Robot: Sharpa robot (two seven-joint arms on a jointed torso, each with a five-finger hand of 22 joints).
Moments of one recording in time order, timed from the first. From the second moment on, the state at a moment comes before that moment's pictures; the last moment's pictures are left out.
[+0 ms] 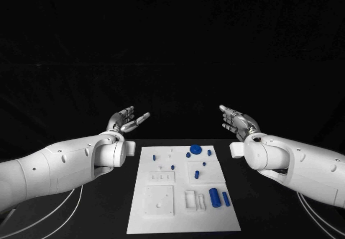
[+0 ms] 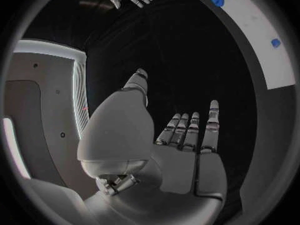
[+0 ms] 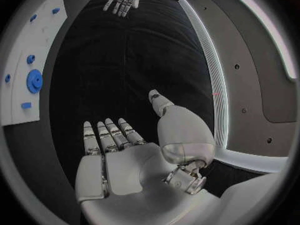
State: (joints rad) left arm 1.31 -0.67 -0.23 1.22 0.05 -0.66 0.39; left_hand 1.37 -0.26 0.03 0.29 0.19 0.38 0.08 0.03 0.03 0.37 0.08 0.03 0.03 0.40 0.11 0.03 0.03 0.15 0.61 0.29 0.06 0.06; right arm 1.15 -0.78 0.04 1.34 -0.02 -0.48 0.29; right_hand 0.92 0.03 0.30 -0.04 0.04 0.28 0.14 0.02 0.03 0.28 0.21 0.02 0.03 0.21 0.21 0.02 0.02 0.08 0.19 0.27 0.02 0.02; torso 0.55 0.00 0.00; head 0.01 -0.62
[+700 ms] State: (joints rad) left arm 1.34 -0.72 -0.24 1.27 0.04 -0.56 0.33; left_hand 1.46 -0.06 0.06 0.03 0.20 1.08 0.12 0.09 0.08 1.27 0.06 0.09 0.06 1.34 0.02 0.30 0.18 0.05 1.12 0.01 0.38 0.21; right arm 1.18 -0.73 0.05 1.17 -0.56 -0.27 0.15; right_hand 1.27 0.04 0.18 -0.26 0.28 0.90 0.16 0.06 0.07 0.98 0.15 0.05 0.06 0.95 0.15 0.06 0.08 0.13 0.82 0.18 0.13 0.06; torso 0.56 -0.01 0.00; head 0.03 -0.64
